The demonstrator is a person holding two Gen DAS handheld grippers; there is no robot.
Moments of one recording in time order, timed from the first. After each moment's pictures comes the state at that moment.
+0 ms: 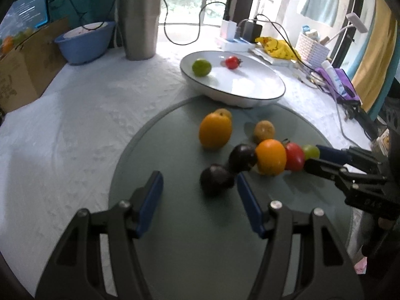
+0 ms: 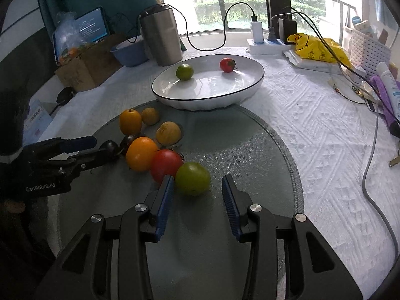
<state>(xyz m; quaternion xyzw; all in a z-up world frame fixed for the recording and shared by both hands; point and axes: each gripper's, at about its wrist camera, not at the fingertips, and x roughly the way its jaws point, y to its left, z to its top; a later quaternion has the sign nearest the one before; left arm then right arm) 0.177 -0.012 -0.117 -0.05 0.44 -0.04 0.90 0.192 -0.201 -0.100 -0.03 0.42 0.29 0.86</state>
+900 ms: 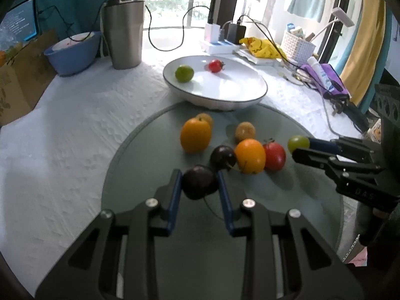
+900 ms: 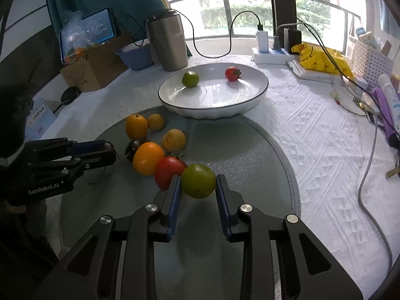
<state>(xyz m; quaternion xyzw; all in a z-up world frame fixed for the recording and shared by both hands) 0.171 -0.023 -0.104 -0.04 0.43 -0.07 0.90 0.189 -0.200 -0.086 -0.04 0.40 0.29 0.87</state>
